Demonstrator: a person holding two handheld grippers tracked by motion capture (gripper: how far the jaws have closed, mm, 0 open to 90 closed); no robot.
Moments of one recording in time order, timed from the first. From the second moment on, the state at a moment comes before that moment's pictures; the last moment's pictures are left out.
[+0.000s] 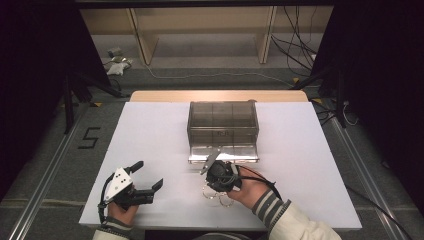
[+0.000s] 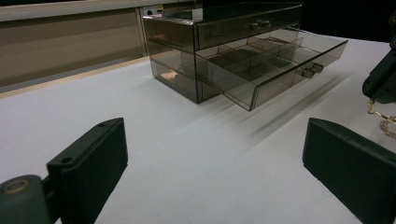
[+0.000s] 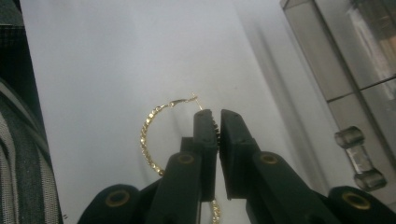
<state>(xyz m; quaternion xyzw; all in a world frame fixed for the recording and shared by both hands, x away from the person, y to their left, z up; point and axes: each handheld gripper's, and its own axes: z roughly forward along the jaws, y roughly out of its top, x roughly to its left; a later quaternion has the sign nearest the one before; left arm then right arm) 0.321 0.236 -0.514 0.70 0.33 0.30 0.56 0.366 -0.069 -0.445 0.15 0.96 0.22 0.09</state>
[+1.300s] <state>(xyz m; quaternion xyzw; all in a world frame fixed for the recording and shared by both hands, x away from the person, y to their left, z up) 0.322 0.236 -0.514 0.70 0.33 0.29 0.56 0.394 -0.086 -0.411 0.19 0.94 0.24 0.15</state>
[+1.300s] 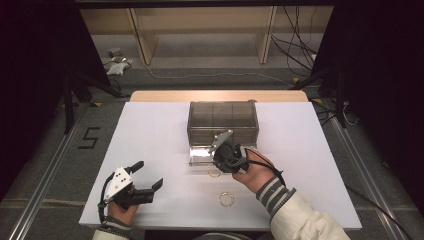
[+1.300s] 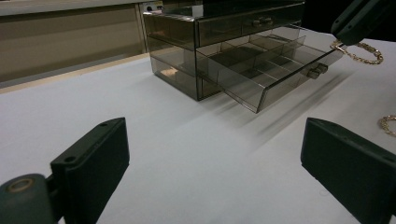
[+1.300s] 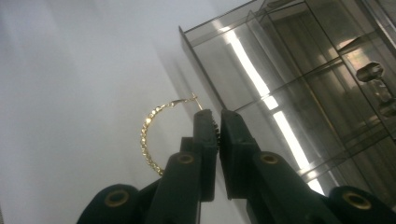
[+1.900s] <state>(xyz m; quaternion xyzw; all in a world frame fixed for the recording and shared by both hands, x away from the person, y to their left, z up) 0.322 0.236 -0.514 0.71 0.33 0.29 0.56 0.415 -0.087 -0.413 0.22 0.93 0.23 0.17</state>
